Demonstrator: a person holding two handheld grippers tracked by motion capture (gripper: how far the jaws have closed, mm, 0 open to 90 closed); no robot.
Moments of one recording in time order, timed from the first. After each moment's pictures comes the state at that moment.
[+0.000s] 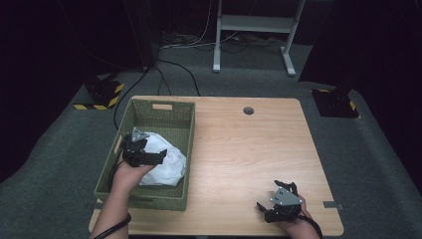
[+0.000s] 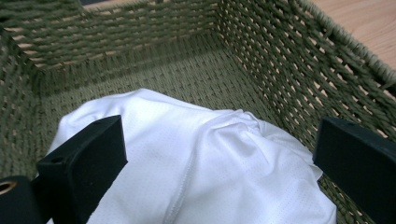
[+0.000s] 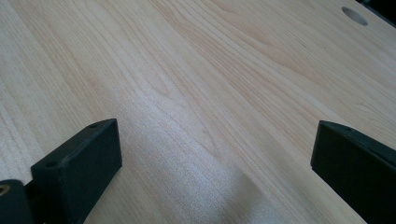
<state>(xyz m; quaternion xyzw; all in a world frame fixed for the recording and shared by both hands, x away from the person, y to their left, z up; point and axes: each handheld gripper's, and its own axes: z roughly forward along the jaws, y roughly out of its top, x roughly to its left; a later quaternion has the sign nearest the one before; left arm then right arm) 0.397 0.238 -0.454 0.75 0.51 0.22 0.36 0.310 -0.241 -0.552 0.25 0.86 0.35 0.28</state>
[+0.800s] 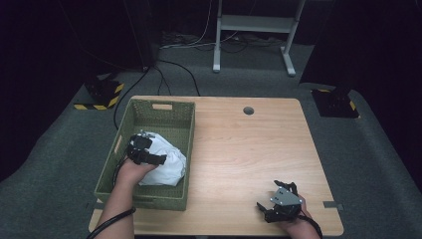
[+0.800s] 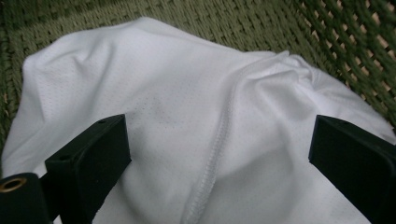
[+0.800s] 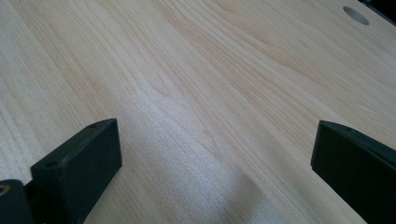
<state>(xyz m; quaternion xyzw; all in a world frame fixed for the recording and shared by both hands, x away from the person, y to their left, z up) 0.426 0.239 -0.490 0.79 0.54 0.16 0.25 0.310 -0.241 -0.552 0.25 0.86 0.35 0.28</state>
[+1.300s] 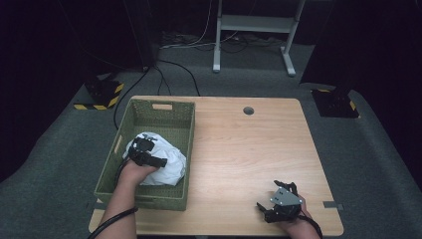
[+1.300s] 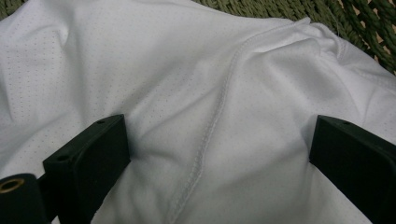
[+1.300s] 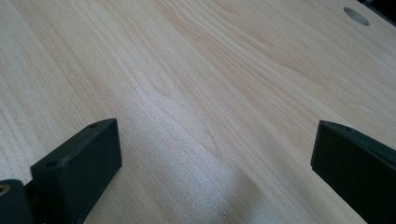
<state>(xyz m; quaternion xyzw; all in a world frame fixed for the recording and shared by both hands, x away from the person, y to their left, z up) 0.431 0.236 -0.503 0.80 0.54 0.15 0.22 0.310 -0.241 -0.552 0.25 0.86 0.35 0.28</state>
